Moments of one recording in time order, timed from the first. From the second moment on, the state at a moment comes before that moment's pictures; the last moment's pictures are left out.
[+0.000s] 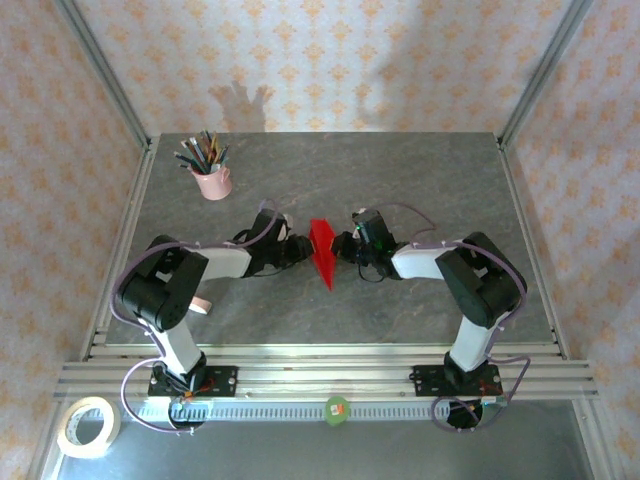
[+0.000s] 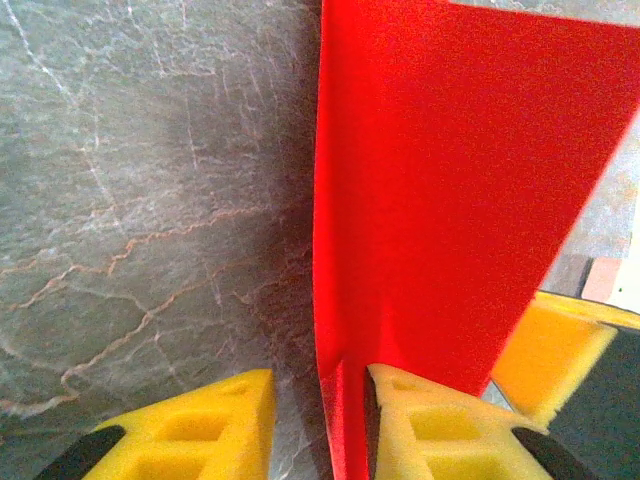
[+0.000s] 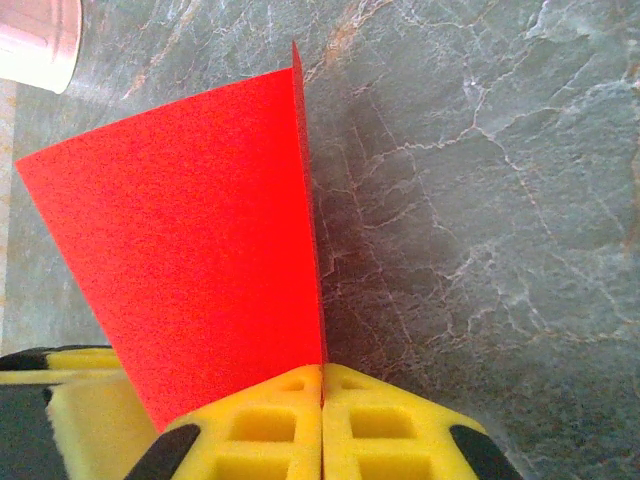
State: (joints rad) left arm -0.45 1.74 0.77 0.17 0.37 -0.91; right arm 0.59 1.77 0.79 0.26 -0.25 0.85
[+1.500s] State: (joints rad) left arm -0.40 1.74 0.82 0.14 0.31 -0.91; right arm 0.53 1.78 0.80 0.24 -0.22 0.90
